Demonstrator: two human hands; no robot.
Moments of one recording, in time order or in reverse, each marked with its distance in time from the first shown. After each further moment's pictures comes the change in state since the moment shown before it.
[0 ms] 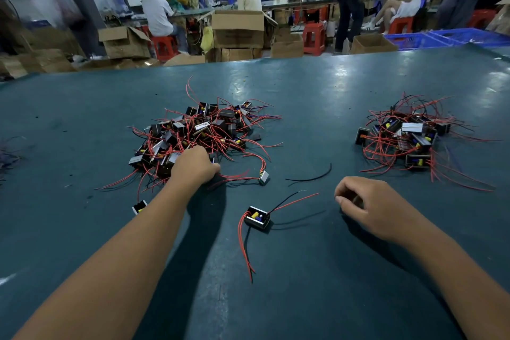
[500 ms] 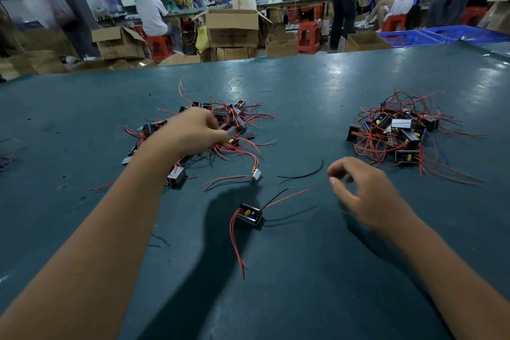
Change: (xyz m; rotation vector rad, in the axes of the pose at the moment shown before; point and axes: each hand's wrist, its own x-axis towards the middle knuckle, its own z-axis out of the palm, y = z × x) left_hand -0.049 0.046 -0.095 -0.222 -0.058 0.311; right_hand 0.000 -0.011 -0.002 0.080 0.257 -0.012
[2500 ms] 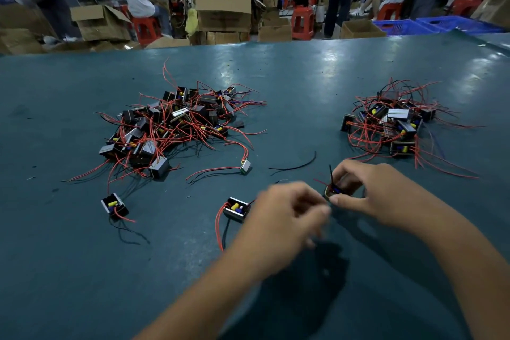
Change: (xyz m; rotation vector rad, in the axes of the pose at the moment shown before) left_hand -0.109 0.076 0.147 -0.800 -0.154 0.252; right_hand 0.001 -0.007 -0.036 -0.109 -0.425 0.214
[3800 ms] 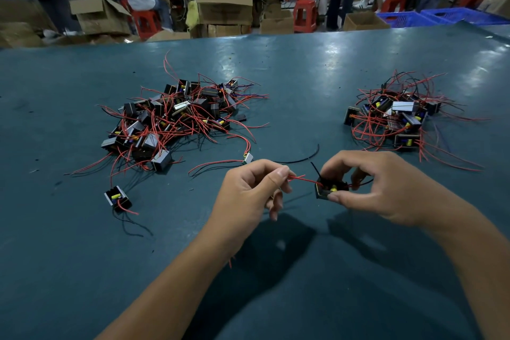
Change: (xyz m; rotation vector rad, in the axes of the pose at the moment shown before) left_hand 0.004 -0.021 -0.034 -0.366 0.156 0.033; right_hand -0.006 -0.008 -0.007 0.180 0.034 -0.373
